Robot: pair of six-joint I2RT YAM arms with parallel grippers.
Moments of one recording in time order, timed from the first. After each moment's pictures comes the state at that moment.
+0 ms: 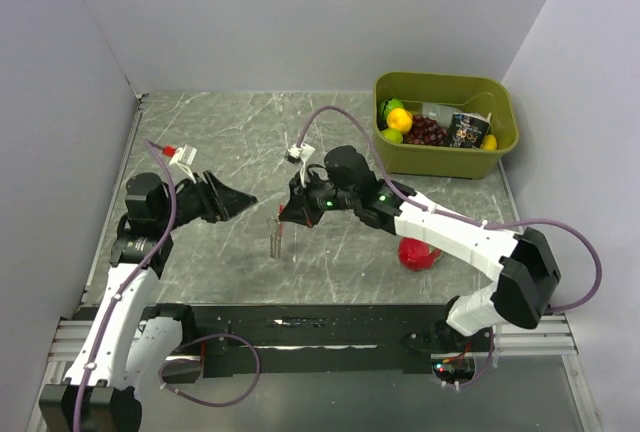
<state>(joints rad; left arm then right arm) -0.04 0.77 0.64 -0.15 0.79 -0.63 0.87 1.45 1.16 -0.18 -0.44 0.22</state>
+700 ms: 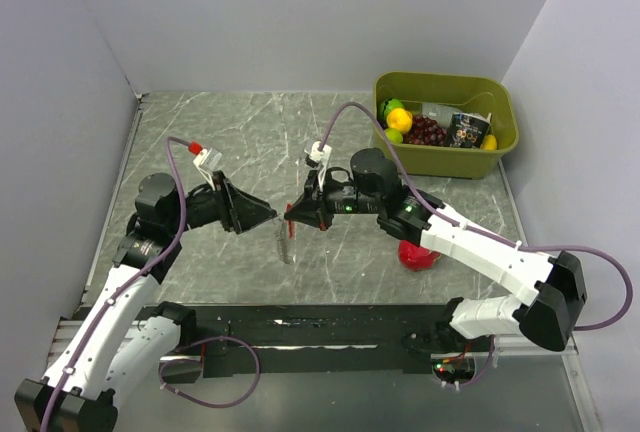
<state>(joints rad) -0.28 0.74 0.70 -0.09 0.84 -0.59 0.87 1.27 1.09 -0.10 -0.52 0.15</state>
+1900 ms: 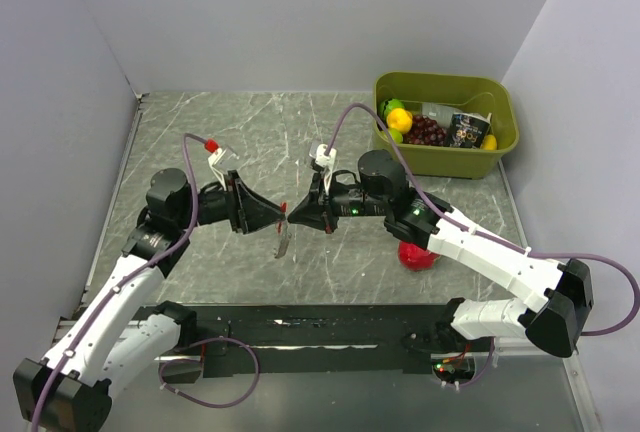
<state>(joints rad) -0.35 0.81 0.71 -0.01 0.89 -0.57 0.87 1.21 1.07 -0.11 -0.56 0.12</state>
